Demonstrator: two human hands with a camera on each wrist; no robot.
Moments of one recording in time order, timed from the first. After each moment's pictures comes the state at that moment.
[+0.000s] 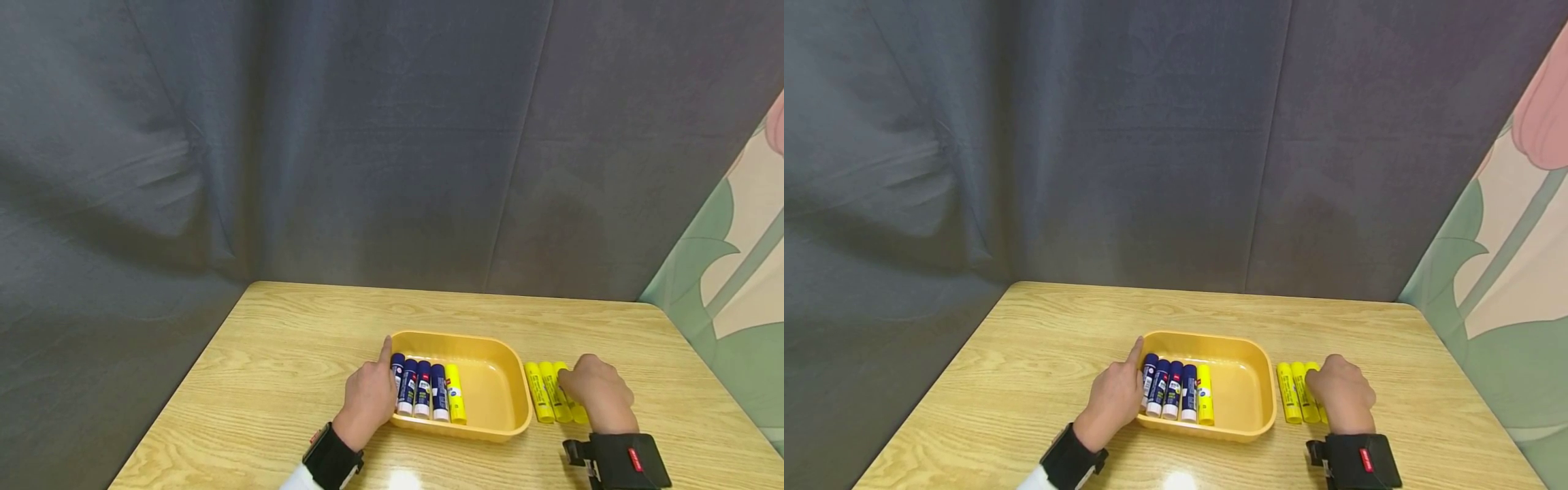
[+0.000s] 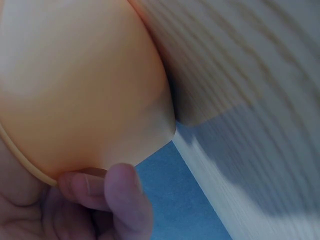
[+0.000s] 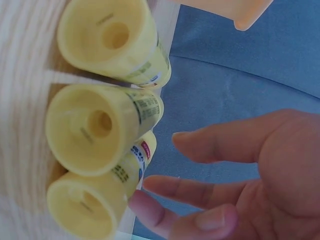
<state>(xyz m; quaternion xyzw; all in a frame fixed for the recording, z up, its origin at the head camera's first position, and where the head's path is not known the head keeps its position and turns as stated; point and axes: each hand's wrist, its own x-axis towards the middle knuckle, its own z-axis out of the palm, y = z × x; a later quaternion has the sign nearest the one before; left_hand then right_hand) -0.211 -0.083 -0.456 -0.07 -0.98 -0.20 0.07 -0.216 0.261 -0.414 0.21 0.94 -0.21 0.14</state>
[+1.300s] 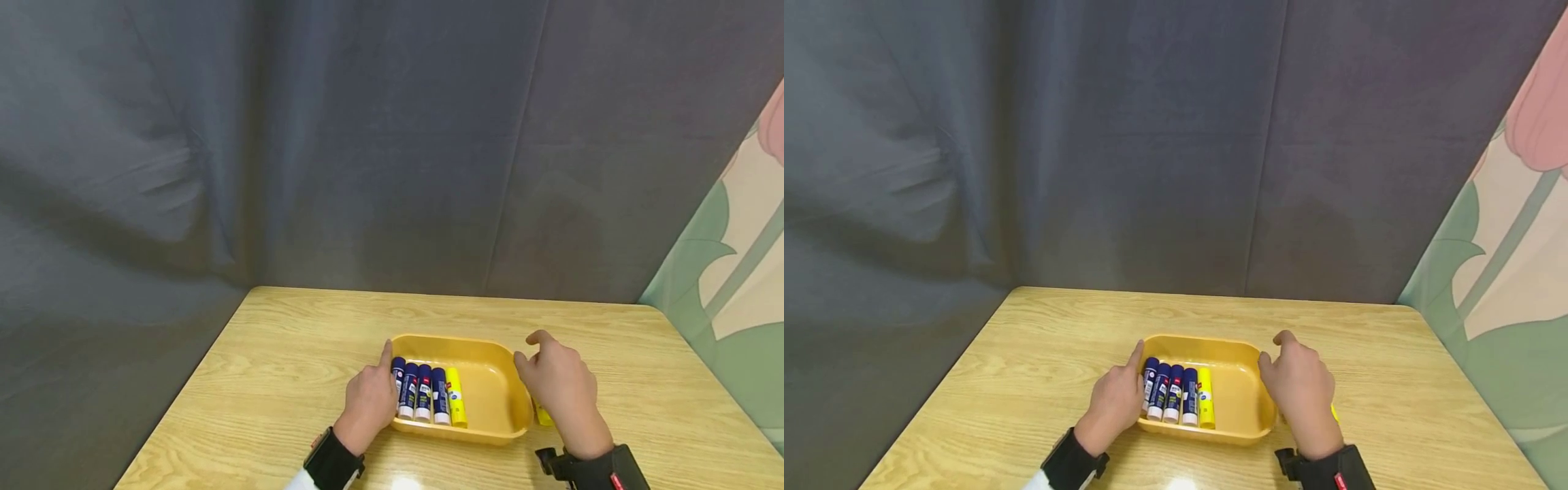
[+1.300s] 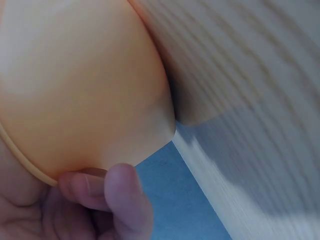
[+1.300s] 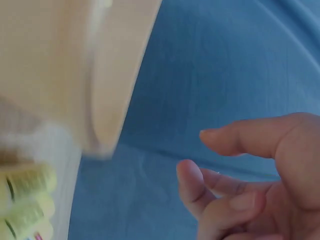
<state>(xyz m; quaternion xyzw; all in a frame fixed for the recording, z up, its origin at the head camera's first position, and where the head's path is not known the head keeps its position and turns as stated) -0.210 -0.085 -0.458 -0.08 -0.97 -0.21 0.07 -0.189 0.188 -0.371 0.07 0.97 -0.23 -0.05</state>
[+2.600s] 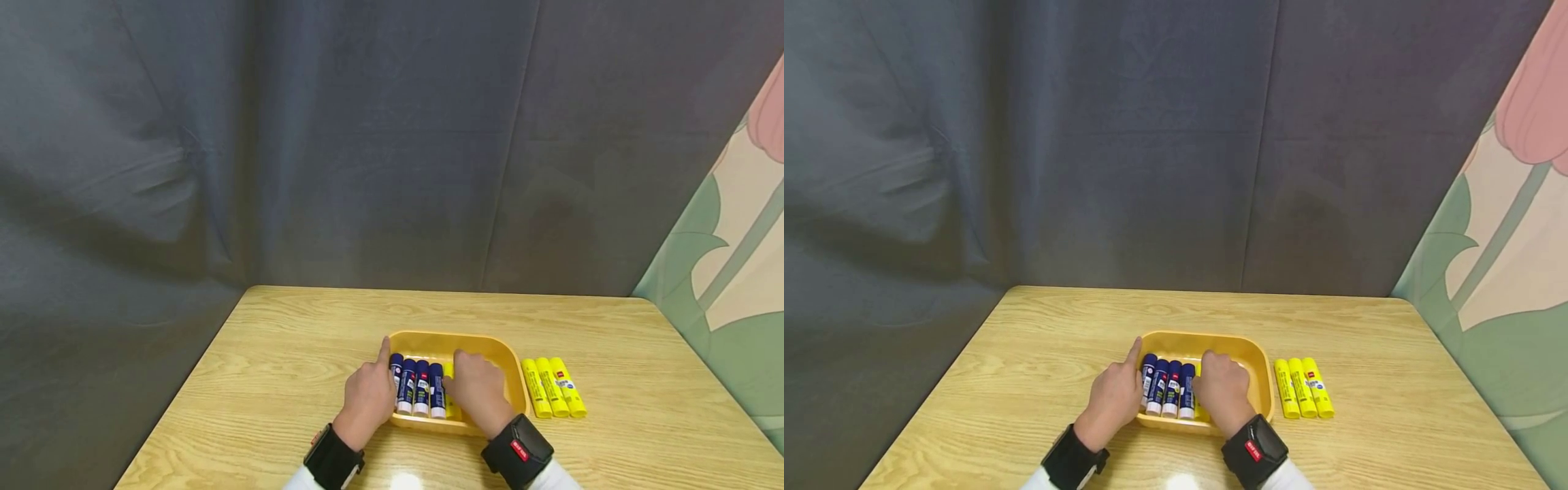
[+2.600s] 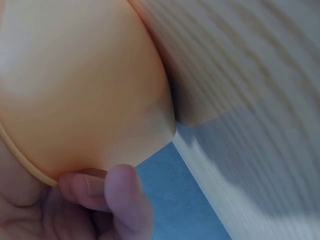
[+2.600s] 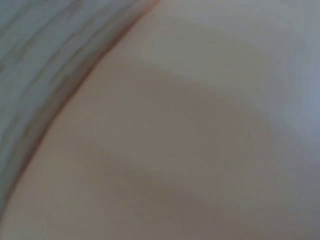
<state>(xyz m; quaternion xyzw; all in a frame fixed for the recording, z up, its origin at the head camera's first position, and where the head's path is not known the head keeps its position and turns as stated) -0.214 -0.086 -0.455 -0.07 -0.97 -0.20 0.07 -0.219 0.094 -0.430 0.02 0.99 -0.14 0.02</state>
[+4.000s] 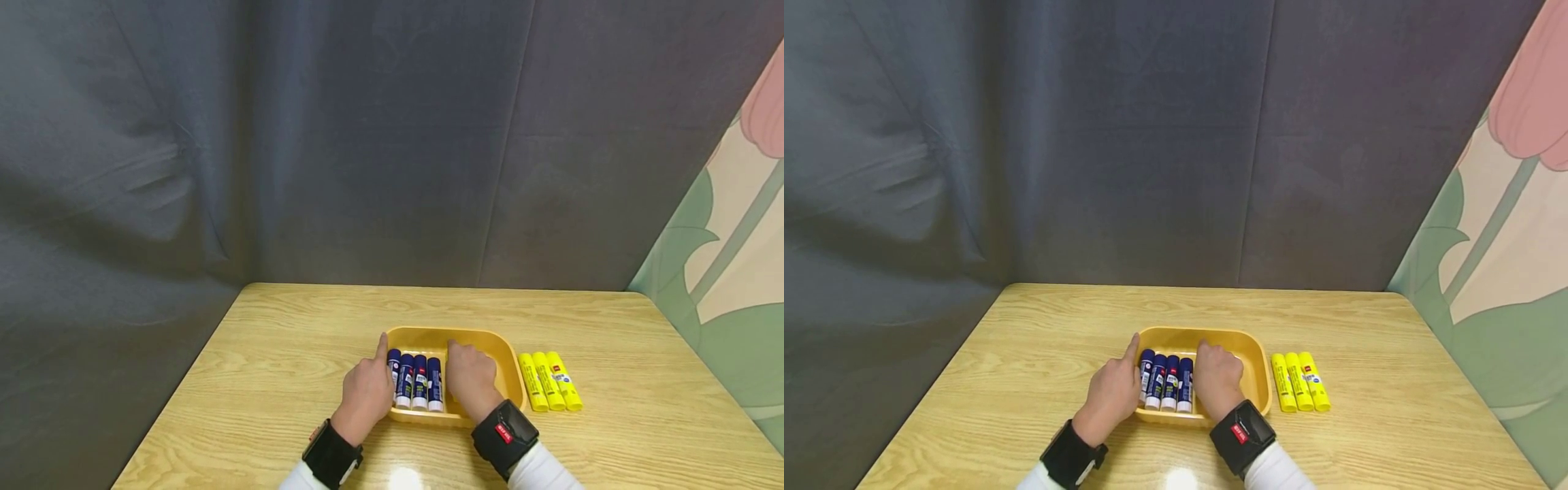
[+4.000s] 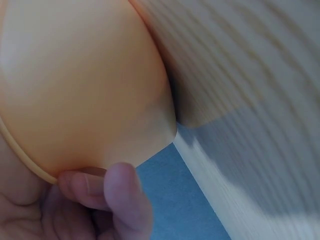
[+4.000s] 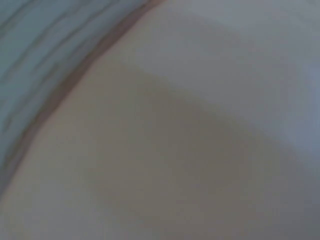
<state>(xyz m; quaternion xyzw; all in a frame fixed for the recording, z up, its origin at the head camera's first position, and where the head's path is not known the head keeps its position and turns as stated) -0.214 -0.088 -0.455 -0.08 -0.97 -0.22 0.07 -0.235 0.089 -0.439 0.03 0.99 -0.09 0.02</state>
